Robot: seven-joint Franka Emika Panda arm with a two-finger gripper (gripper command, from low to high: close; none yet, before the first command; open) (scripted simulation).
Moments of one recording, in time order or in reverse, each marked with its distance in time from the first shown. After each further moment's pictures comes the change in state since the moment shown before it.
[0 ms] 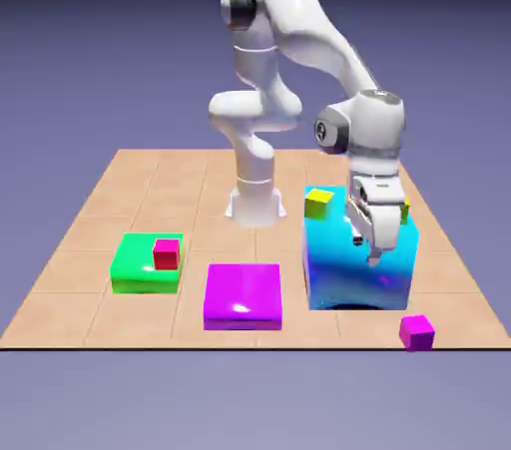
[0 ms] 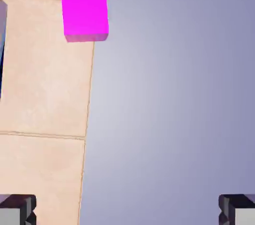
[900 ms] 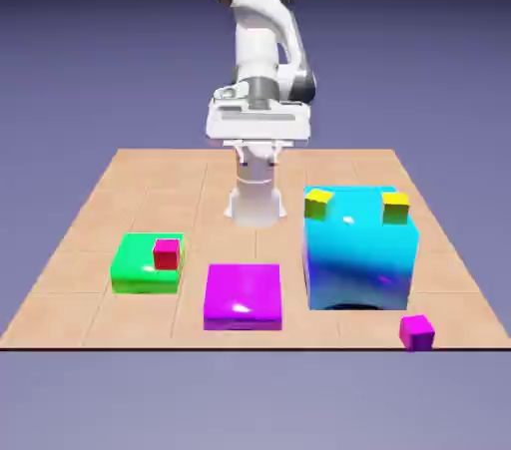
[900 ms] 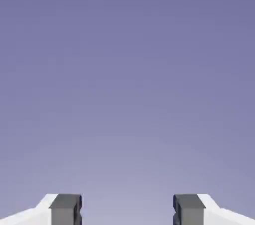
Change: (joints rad) arm 0.010 -0.808 -0.394 -0.761 0.246 0.678 1.174
